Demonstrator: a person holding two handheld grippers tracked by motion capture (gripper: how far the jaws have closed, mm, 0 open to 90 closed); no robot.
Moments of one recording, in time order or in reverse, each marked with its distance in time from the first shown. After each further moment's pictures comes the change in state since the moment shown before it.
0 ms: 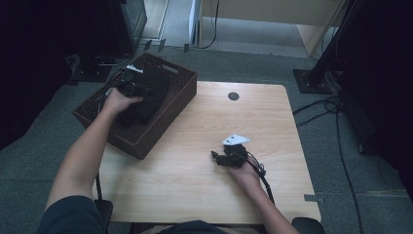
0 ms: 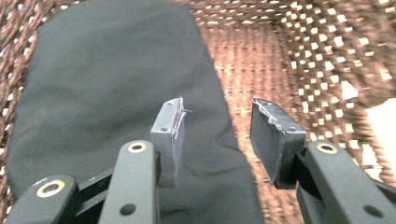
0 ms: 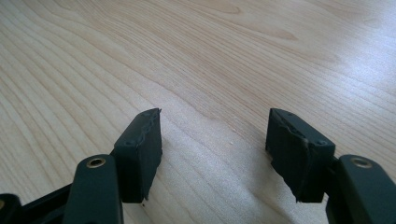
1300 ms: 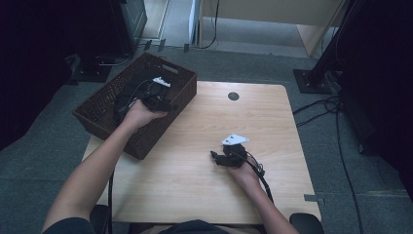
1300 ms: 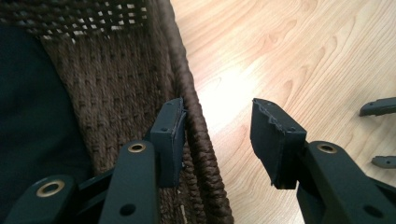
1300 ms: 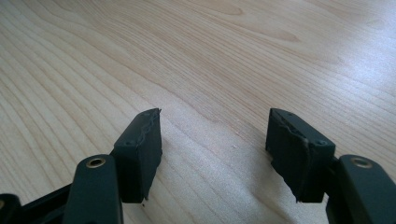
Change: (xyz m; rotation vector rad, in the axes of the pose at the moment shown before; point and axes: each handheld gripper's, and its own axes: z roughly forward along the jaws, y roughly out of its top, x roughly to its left) left arm -0.107 0.002 0.000 0.031 -0.139 0.109; right arm 0.002 0.001 0.001 0.002 0.001 0.006
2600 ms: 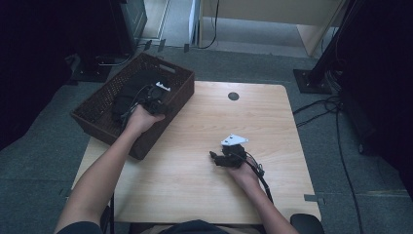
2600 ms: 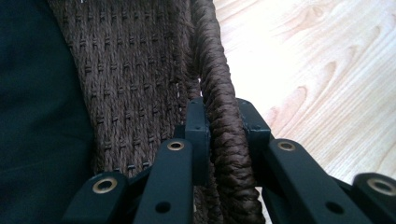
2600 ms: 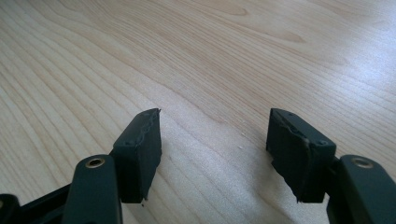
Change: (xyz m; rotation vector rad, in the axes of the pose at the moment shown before) left arm 0.006 -0.013 0.014 0.061 0.095 -0.093; right arm 0.002 0.000 0.001 0.000 0.007 -0.009
